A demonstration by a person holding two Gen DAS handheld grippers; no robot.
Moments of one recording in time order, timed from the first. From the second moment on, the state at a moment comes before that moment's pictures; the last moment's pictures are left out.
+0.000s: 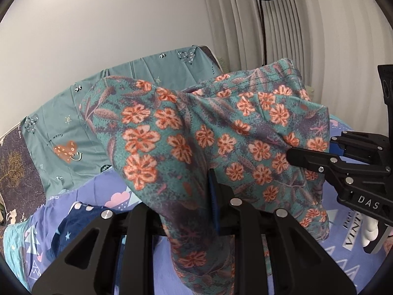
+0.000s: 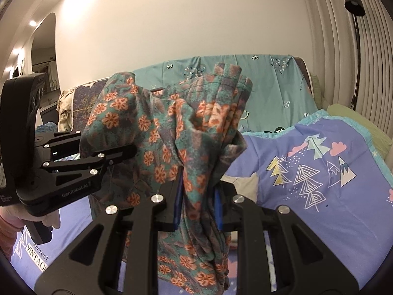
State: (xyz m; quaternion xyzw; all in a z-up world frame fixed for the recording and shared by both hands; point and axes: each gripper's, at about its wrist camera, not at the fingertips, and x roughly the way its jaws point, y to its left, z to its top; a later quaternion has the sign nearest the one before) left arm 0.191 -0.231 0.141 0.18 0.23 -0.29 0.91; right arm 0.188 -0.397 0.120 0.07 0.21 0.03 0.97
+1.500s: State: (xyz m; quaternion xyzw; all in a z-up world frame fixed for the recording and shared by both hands) left arm 0.011 -0.188 0.089 0.16 0.19 -0.21 0.95; right arm 0.014 -0.398 0.055 0.09 0.24 -0.15 0.95
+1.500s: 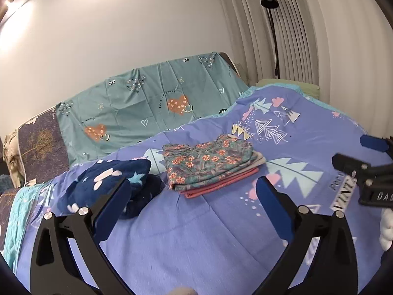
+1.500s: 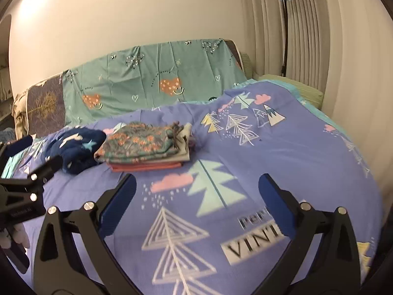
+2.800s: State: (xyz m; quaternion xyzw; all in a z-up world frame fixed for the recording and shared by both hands) left arm -0.147 -0.109 0.119 0.09 0.23 -0.20 0.95; right arm -0.131 -0.324 0.095 0.12 0.25 -0.13 0.95
